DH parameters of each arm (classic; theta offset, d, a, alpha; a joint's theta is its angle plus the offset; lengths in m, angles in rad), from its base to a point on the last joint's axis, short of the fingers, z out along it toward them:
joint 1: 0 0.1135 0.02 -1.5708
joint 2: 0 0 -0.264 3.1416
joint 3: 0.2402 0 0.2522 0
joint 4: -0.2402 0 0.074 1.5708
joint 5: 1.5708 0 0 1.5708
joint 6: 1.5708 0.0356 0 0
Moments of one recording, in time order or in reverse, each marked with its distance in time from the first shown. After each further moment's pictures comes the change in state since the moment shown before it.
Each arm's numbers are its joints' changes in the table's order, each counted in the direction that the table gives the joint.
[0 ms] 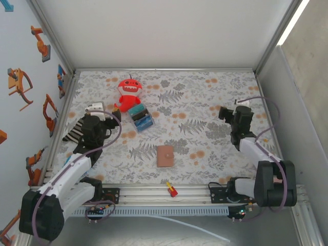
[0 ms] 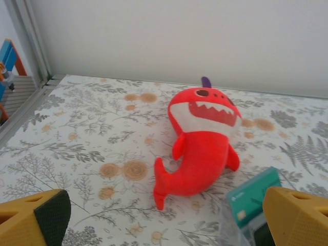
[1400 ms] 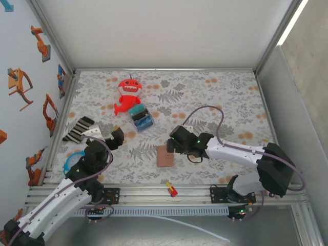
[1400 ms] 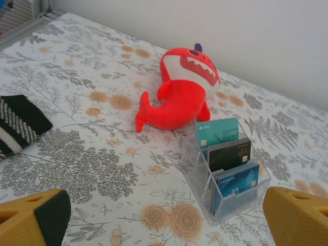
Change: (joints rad) left arm -0.337 -0.490 -0.127 -0.463 -0.332 -0.425; right arm 0.941 0.170 0.279 -0.744 0.006 0.801
